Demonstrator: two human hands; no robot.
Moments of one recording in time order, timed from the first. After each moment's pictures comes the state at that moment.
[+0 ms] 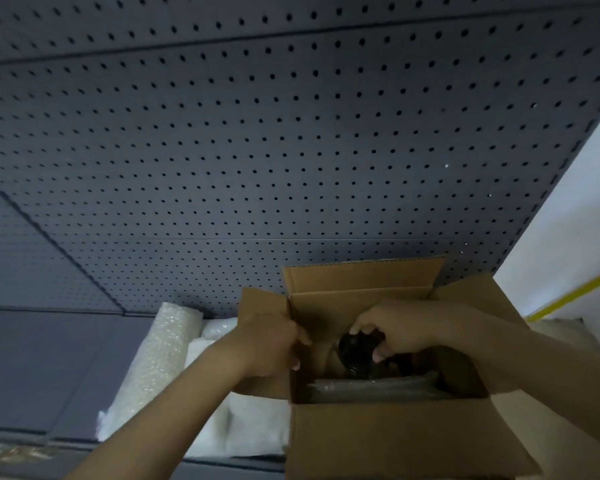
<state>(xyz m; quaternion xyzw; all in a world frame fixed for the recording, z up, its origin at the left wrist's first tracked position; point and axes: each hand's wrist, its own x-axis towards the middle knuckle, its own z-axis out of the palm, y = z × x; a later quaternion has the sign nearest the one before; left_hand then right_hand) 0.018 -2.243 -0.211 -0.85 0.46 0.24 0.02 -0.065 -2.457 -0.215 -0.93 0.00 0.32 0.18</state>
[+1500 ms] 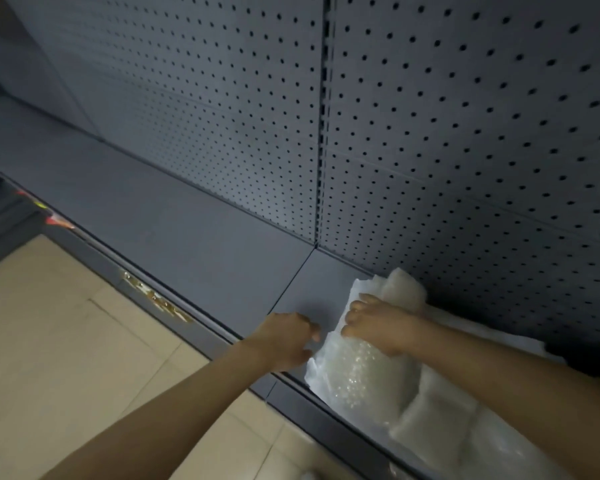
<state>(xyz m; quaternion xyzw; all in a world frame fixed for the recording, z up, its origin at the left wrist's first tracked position) 0.183 -1.873 -0.349 -0.92 0.27 0.28 -0.02 0.208 -2.068 -0.369 -0.84 -0.43 0.23 -0.24</state>
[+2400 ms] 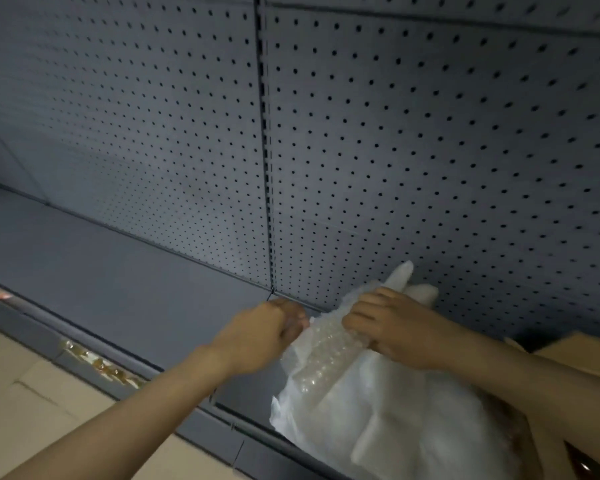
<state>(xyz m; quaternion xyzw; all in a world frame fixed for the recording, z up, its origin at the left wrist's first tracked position) 0.198 -1.888 -0.255 -0.91 0.31 0.14 -0.22 0.156 -2.139 -0.229 -0.92 -0.38 -0.01 -0.03</state>
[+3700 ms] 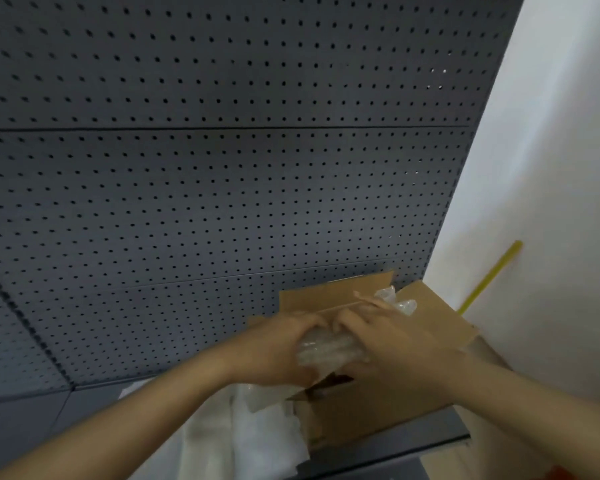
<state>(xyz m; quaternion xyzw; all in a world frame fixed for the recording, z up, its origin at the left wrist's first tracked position) -0.002 -2.164 -0.135 -0.73 0.63 0.19 -0.18 -0.143 -2.320 -0.152 -0.99 -0.02 -0.11 0.00</state>
